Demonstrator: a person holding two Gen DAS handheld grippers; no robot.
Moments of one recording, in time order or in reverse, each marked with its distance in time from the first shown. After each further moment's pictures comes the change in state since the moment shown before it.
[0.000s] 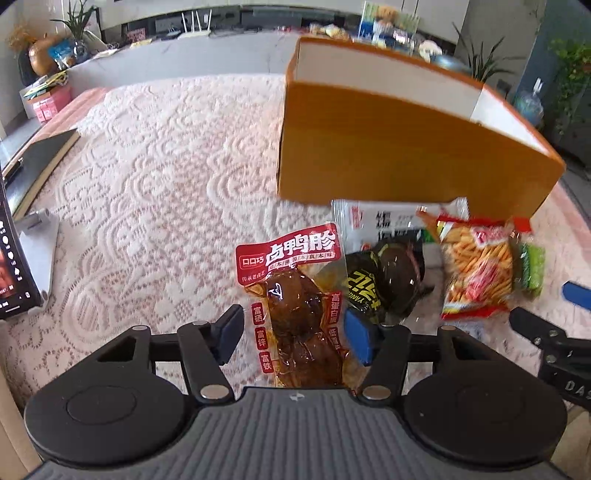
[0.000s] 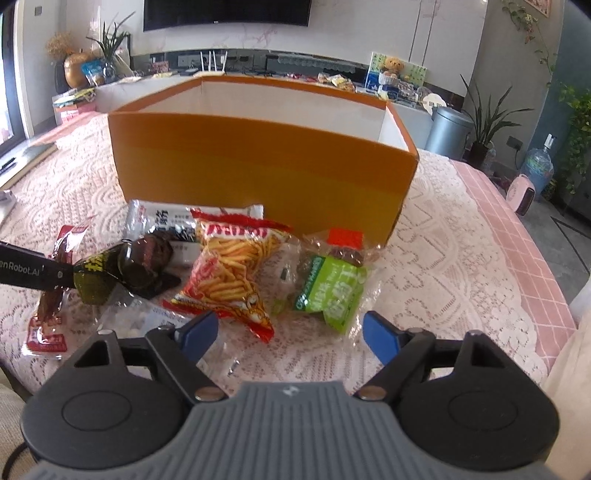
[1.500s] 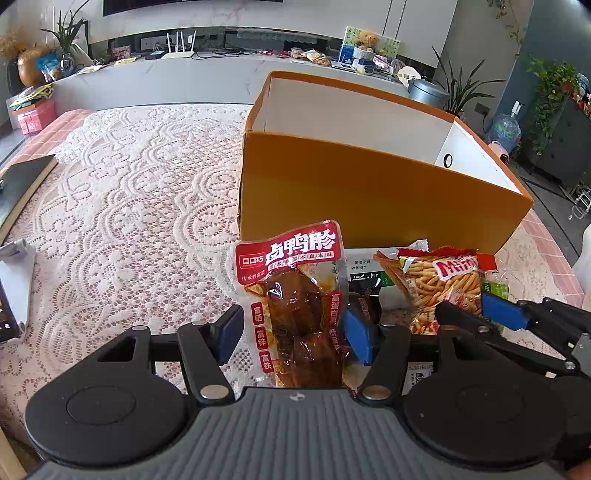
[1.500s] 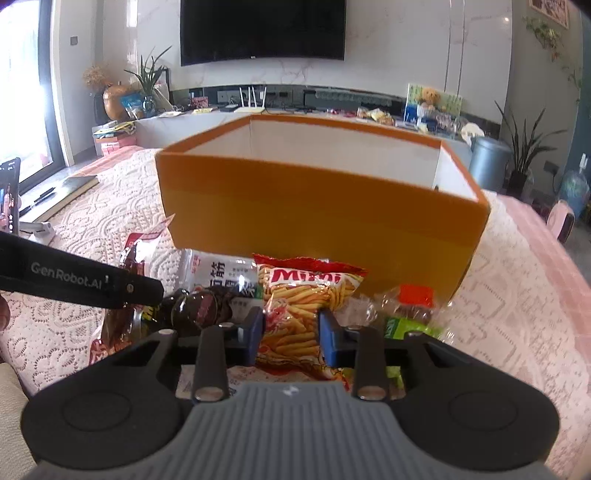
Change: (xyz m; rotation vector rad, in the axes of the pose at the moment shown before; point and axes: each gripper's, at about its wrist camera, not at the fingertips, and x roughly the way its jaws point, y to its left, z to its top) left arm -0.010 -0.016 0.020 -0.002 -0.073 -0.072; right arm 0.009 0.024 0.017 -0.005 -0.129 0.139
